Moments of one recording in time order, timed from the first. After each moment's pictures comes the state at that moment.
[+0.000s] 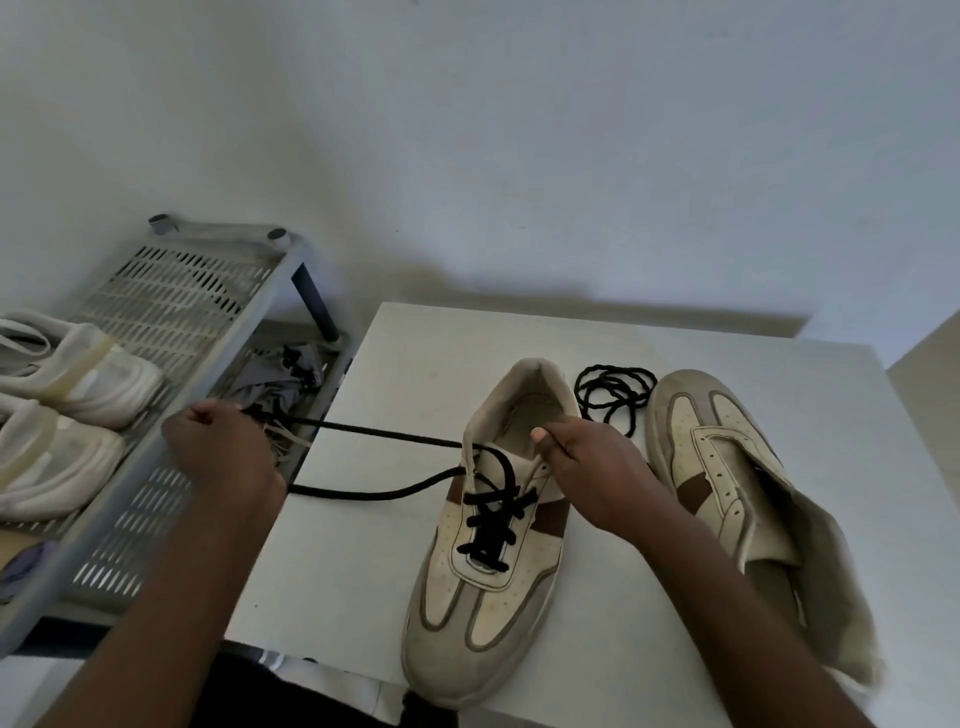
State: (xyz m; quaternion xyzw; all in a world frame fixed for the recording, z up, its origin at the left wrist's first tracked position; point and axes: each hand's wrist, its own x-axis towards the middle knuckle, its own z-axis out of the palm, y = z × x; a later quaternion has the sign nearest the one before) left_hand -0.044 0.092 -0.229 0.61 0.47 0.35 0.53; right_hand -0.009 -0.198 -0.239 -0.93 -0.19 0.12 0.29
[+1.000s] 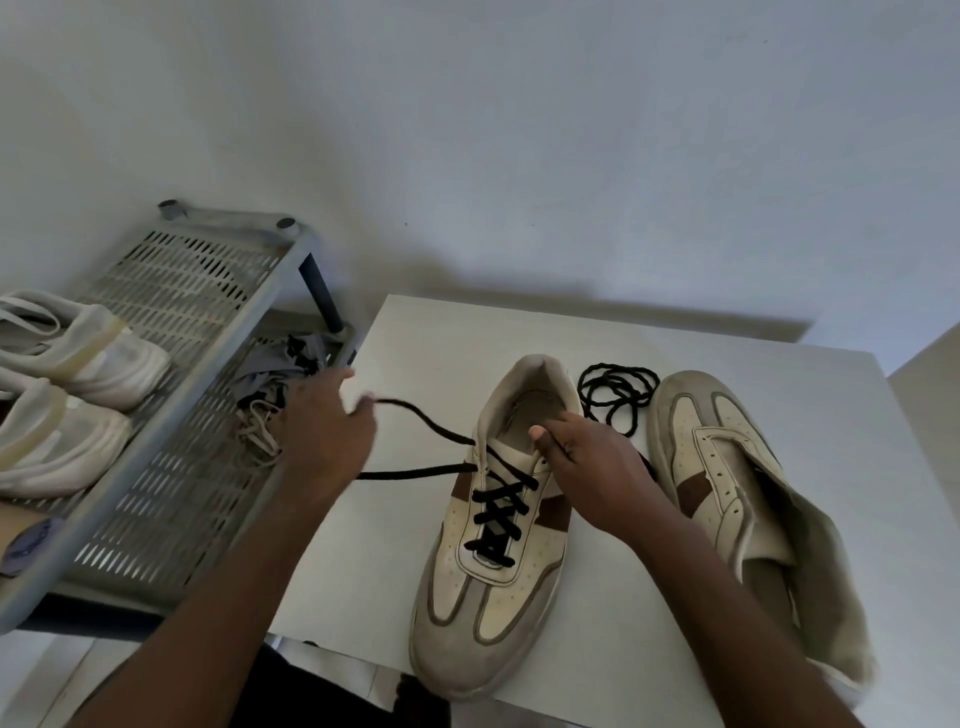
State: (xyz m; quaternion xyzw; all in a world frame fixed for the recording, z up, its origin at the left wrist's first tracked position) left_hand -0.039 0.058 -0.243 0.92 0.24 0.14 0.29; right_hand -0.009 -0.197 -0.250 -0.93 -0.22 0.08 0.27
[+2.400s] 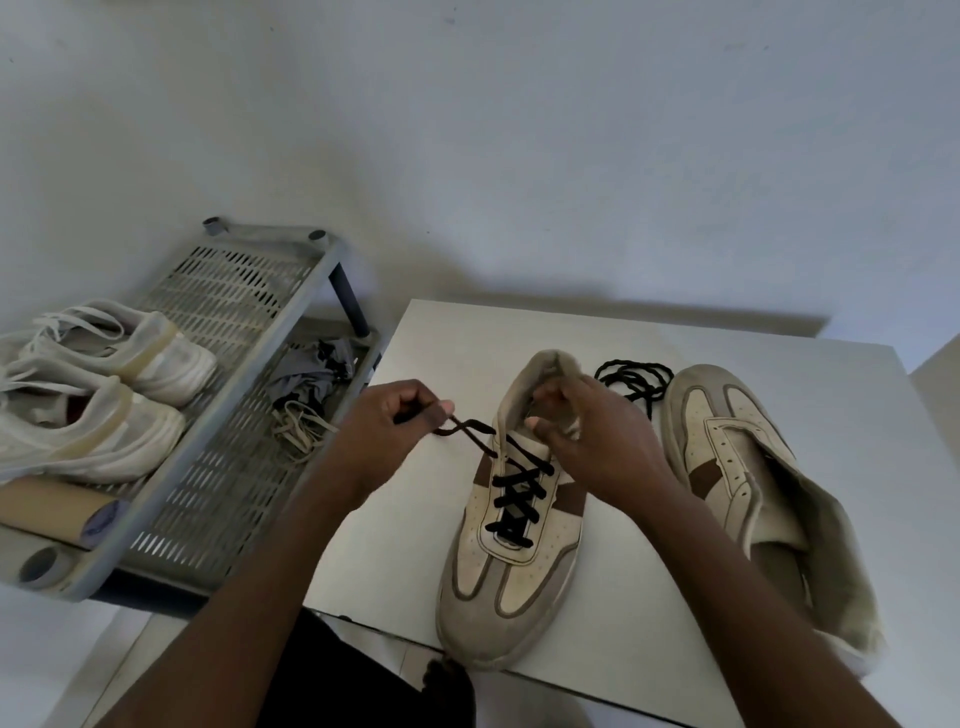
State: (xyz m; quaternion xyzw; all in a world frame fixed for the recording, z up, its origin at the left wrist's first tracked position) left_hand -0.069 0.029 -0.203 0.86 0.07 0.03 0.50; right_hand -0.017 -0.190 -0.225 -0.93 -0.21 0.01 0.32
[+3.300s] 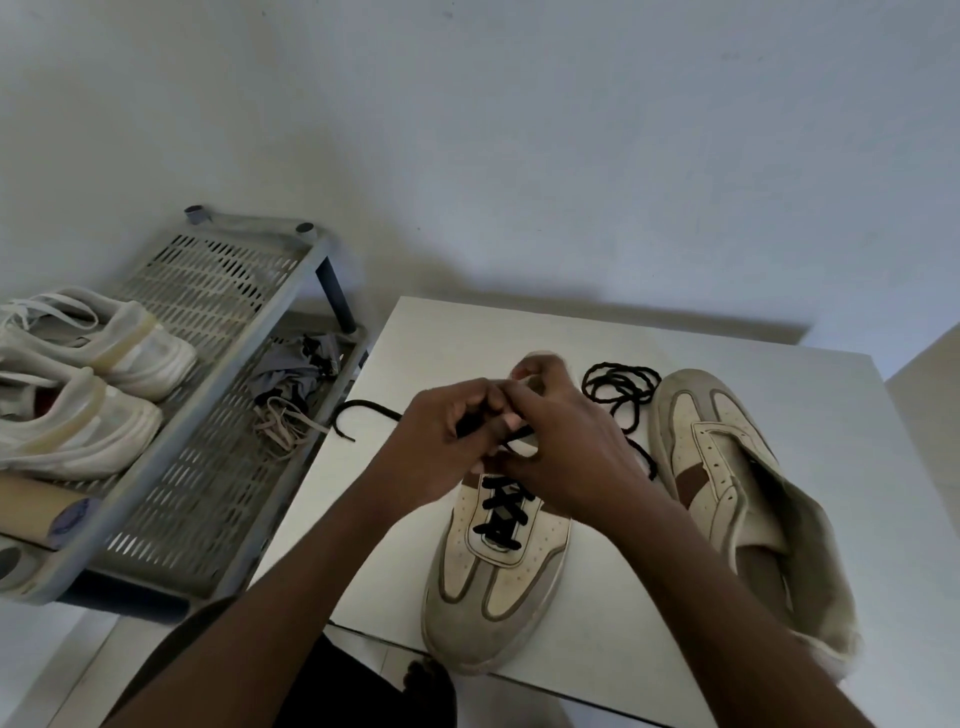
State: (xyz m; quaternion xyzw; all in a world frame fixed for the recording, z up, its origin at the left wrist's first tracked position) left_hand -0.067 -0.019 -0.194 0.83 -0.07 0.01 0.56; right_hand -0.034 -0.175 -0.196 -0.92 -0.29 0.02 0.28
